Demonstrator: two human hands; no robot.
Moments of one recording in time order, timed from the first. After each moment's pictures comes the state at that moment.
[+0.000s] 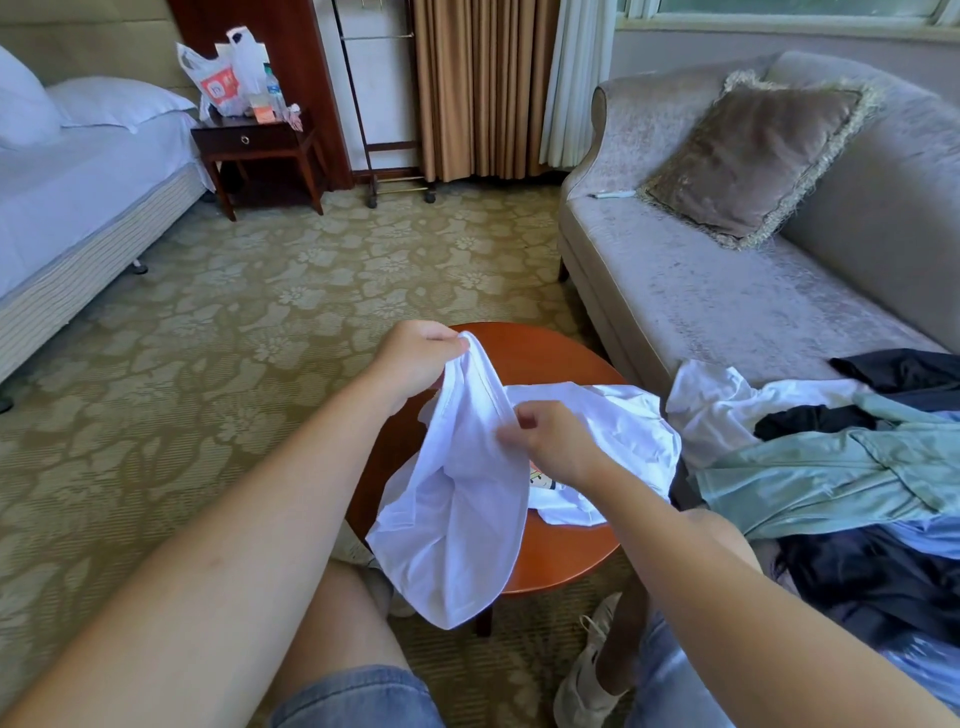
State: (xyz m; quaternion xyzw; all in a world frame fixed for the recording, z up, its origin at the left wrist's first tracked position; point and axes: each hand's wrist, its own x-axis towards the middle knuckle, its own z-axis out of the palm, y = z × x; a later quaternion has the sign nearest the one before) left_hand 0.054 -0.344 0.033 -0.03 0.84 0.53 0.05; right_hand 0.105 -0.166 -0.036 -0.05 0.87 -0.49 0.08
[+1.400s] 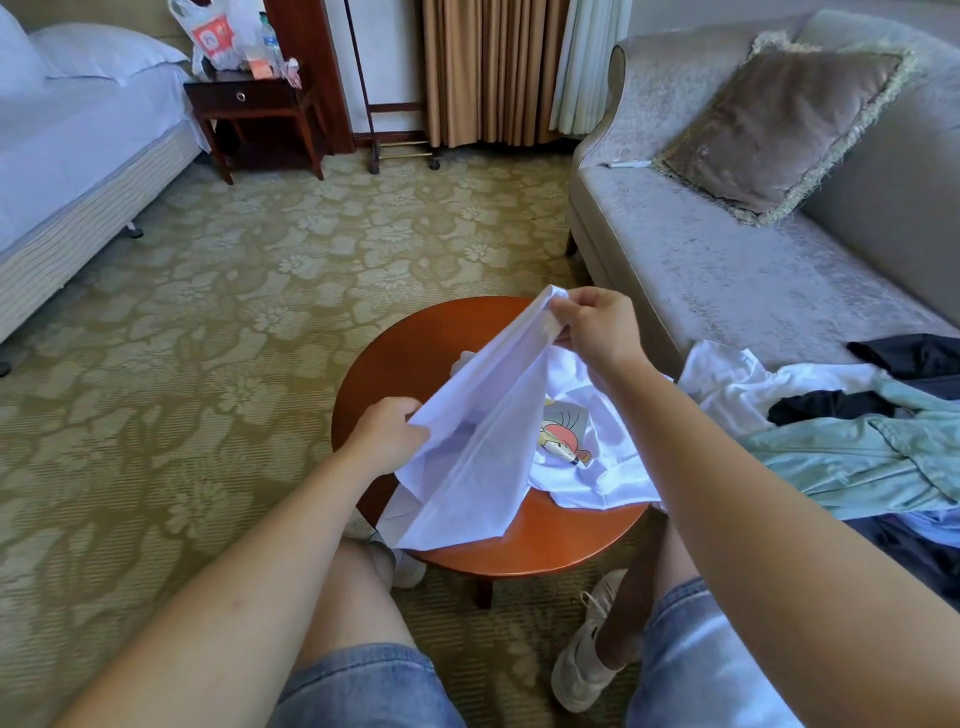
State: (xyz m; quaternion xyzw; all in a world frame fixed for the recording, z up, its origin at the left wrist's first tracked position) left_hand 0.077 -0.391 -0.073 -0.03 0.94 0.33 0.11; right_hand 0.046 -0.157 0.010 0.09 0.74 -0.67 -0.07
